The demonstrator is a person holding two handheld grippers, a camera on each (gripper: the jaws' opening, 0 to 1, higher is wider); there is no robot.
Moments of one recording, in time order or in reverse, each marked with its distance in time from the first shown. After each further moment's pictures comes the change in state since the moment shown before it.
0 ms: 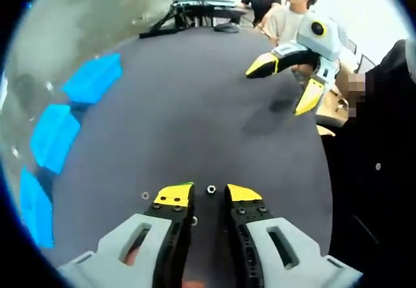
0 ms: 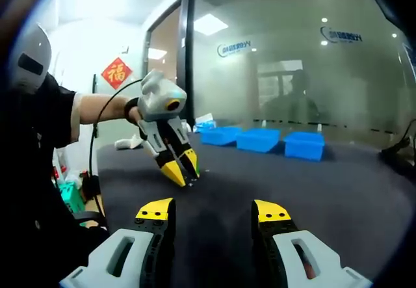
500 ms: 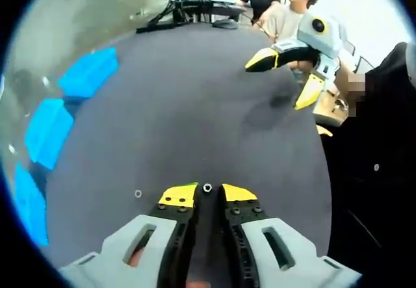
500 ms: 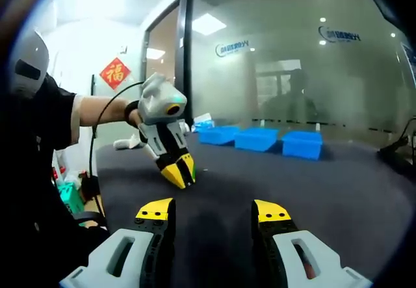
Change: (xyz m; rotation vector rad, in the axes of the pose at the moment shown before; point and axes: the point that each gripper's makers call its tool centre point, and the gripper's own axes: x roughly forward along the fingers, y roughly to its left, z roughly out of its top) left arm 0.005 -0.001 -0.004 -0.028 0.009 -0.023; right arm -0.003 -0.003 0.000 0.003 0.001 -0.009
